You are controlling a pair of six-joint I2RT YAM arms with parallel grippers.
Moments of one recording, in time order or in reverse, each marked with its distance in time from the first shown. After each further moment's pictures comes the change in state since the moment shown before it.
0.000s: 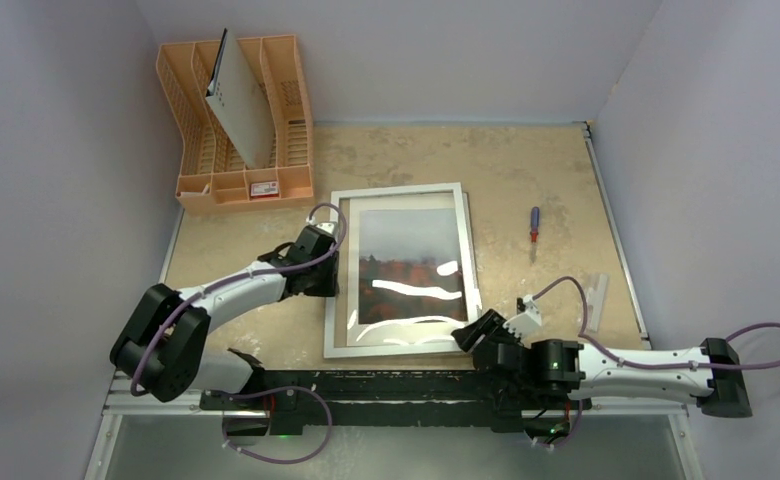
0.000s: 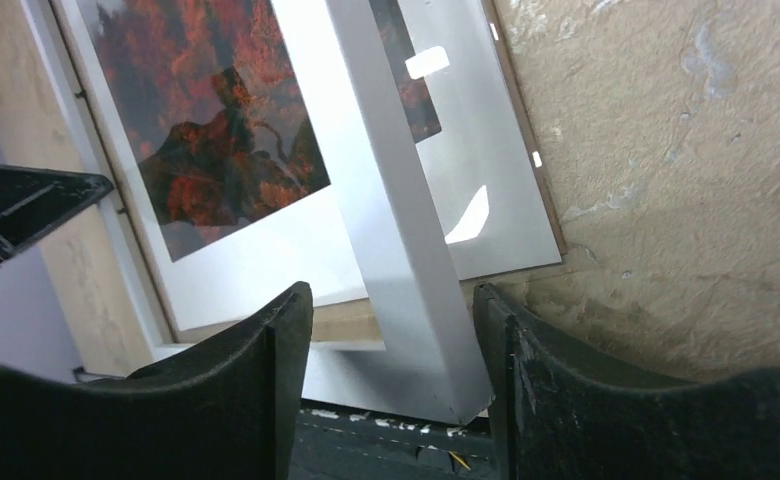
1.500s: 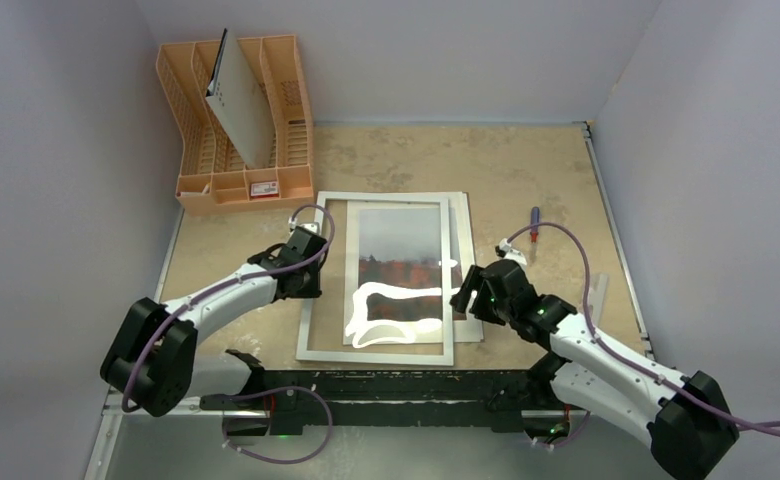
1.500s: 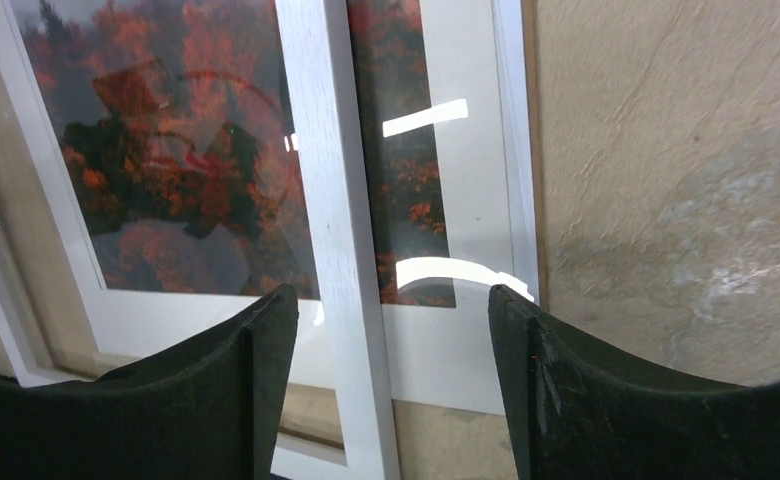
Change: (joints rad) left arm 0.037 -0.090 0.002 -0.178 -0.211 -0.027; right arm -0.763 0.333 0.218 0.294 -0.556 -0.962
